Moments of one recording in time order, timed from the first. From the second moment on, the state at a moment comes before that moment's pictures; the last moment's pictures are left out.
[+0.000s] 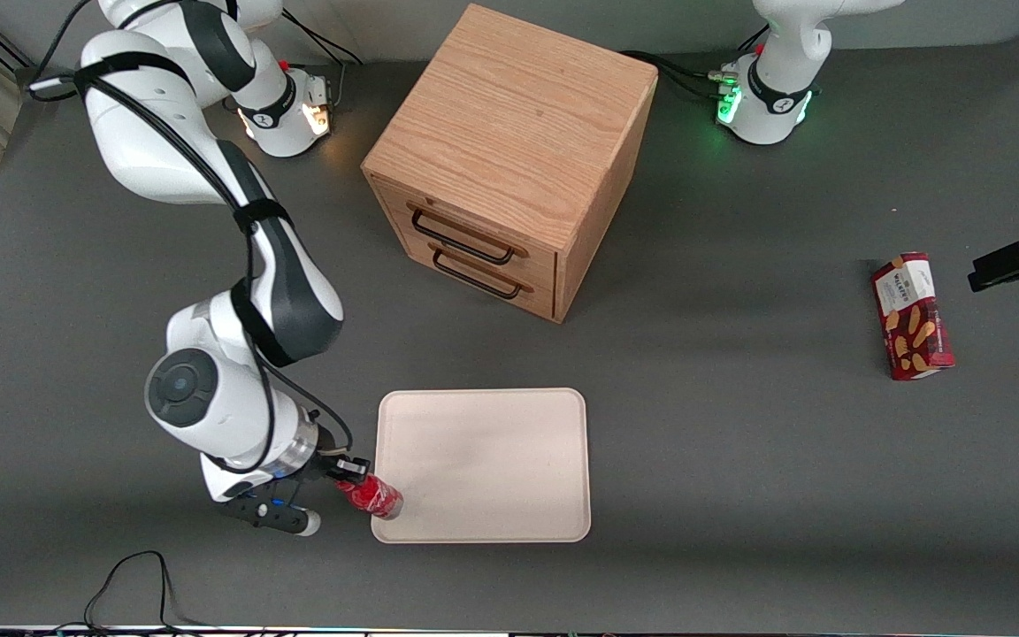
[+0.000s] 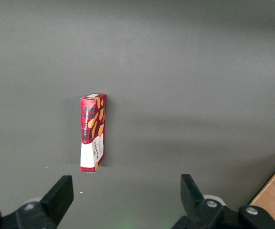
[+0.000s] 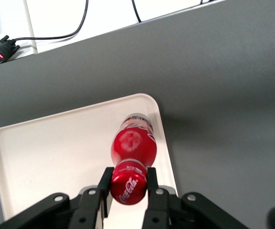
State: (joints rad) arm 0.25 0.90 0.14 -0.93 -0.09 2.01 0.59
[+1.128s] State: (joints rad) arm 0.28 0.96 0.14 -0.90 -0.16 2.06 0.59
